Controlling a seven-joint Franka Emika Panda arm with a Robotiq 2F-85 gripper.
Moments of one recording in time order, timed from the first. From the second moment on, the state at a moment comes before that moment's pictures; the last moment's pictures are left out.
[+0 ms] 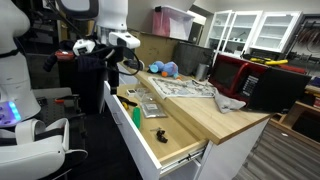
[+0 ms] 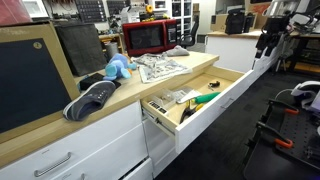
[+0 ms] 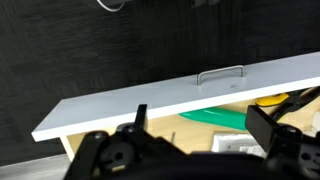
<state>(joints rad) -0.28 -0.44 -0.40 -2.81 -0.09 2.43 -0.37</state>
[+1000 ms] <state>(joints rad) -0.30 0.19 -0.39 -2.71 0.15 2.85 -0.49</state>
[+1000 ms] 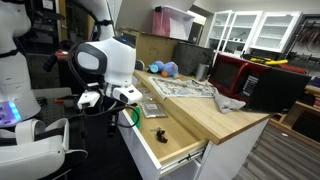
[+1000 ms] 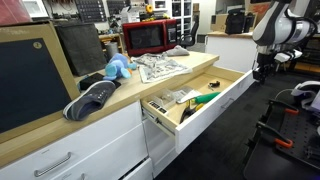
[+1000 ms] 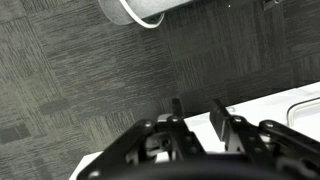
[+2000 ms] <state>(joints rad) -0.51 0.44 -0.02 -2.55 0.25 3.14 -0.61</state>
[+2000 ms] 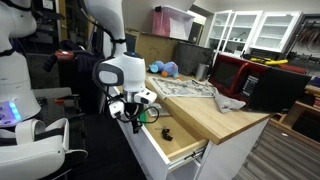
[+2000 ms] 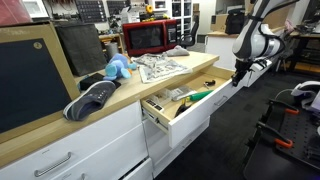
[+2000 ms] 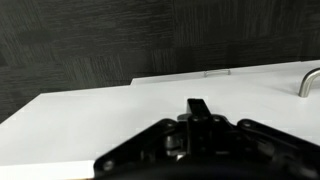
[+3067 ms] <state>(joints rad) -0.53 0.64 0.00 -2.33 -0.20 3.31 -0.46</state>
